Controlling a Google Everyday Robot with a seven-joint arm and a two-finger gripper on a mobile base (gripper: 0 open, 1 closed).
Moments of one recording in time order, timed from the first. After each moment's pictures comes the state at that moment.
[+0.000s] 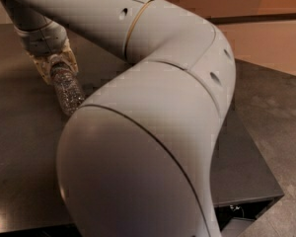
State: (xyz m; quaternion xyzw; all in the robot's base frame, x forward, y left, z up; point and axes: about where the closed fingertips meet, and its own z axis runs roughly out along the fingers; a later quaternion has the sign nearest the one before) arm 0.599 0.218 0.897 -0.26 0.96 -0.03 0.08
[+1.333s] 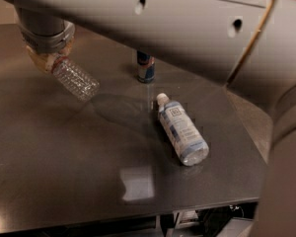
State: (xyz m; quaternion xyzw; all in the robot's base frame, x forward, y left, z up) arm 0.583 0.219 0.952 -0.48 0.83 0.01 0.30
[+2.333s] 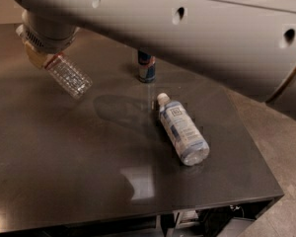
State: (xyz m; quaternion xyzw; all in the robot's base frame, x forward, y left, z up) arm 0.584 0.224 0.970 -0.48 0.79 0.07 0.37
